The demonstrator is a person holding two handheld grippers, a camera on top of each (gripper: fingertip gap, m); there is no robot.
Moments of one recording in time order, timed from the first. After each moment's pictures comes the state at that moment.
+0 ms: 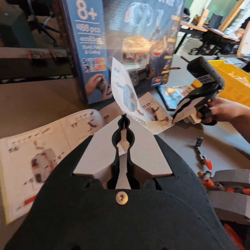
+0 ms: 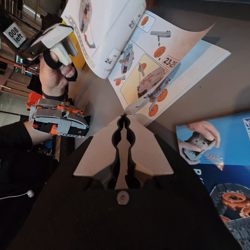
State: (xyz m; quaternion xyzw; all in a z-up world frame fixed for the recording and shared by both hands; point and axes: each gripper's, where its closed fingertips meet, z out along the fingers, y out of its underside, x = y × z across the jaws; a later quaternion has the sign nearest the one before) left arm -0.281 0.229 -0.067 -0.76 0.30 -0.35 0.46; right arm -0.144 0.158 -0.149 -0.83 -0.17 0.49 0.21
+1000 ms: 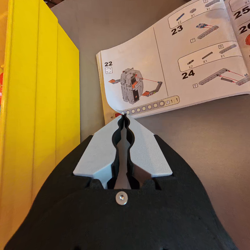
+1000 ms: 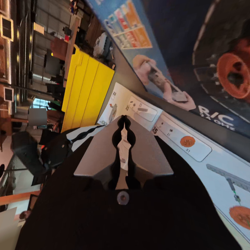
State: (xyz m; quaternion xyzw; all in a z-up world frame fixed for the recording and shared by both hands) left arm -0.432 0.247 -0.162 -0.90 0.25 0.06 0.36; right arm -0.292 0.296 -0.123 -0.84 0.00 0.49 0.25
